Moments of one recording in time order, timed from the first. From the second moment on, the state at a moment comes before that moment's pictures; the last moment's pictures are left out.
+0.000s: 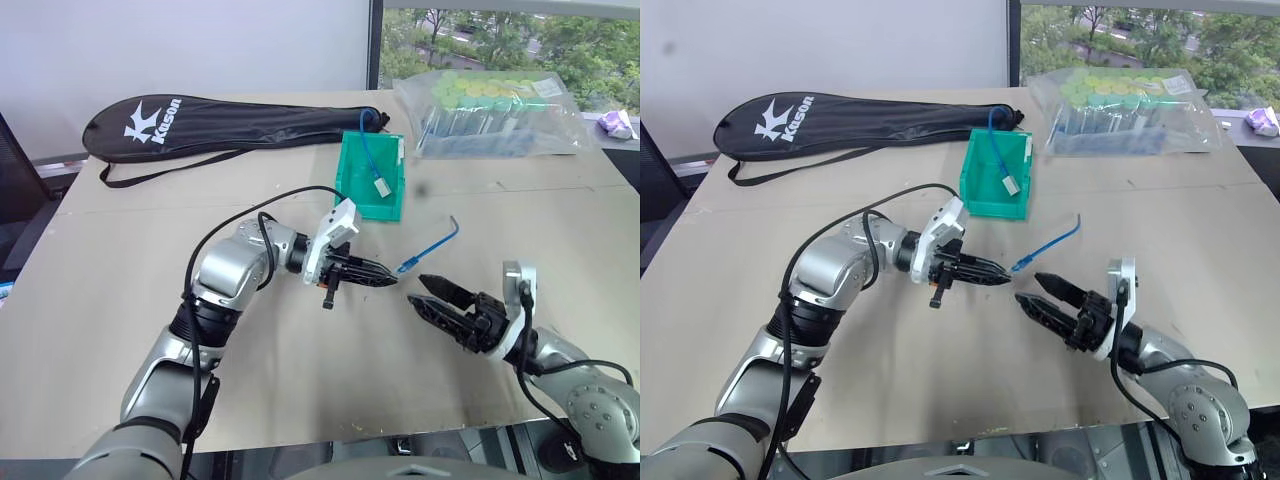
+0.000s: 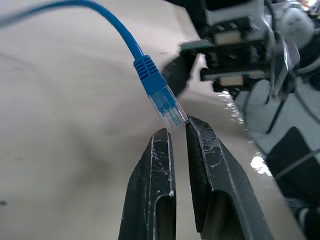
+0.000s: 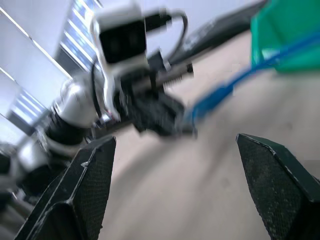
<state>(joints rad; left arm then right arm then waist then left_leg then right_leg) -0.65 0.49 -0.27 -0.04 -0.46 0.75 -1.33 0.09 -0.40 -0.10 -0.49 1.07 0.66 0.66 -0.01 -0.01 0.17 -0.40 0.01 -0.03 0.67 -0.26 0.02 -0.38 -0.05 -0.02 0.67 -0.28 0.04</state>
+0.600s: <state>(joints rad) -0.65 0.50 -0.24 -0.11 -0.63 0.86 -1.33 0.02 -0.40 -0.11 -0.46 1.28 0.74 0.65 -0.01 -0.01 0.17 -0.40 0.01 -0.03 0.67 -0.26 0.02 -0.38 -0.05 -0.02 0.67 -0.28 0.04</state>
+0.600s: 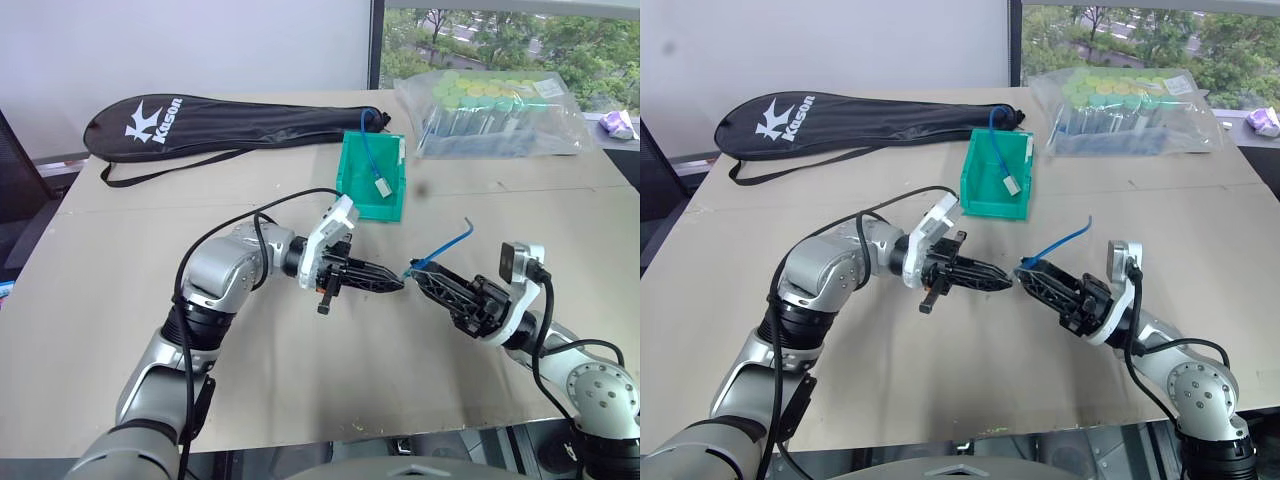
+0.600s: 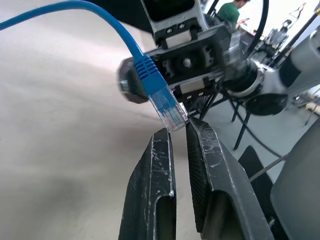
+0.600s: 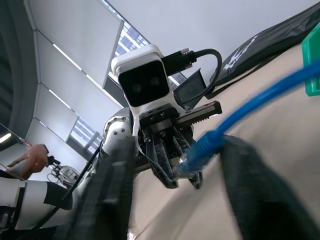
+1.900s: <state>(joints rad) 0.25 0.38 0.11 -0.67 -0.18 0.38 -0.42 -0.08 -0.39 -0.12 -0.38 0.96 0.52 0.70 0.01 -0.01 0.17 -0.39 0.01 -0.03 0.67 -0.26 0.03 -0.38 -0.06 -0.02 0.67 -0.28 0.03</state>
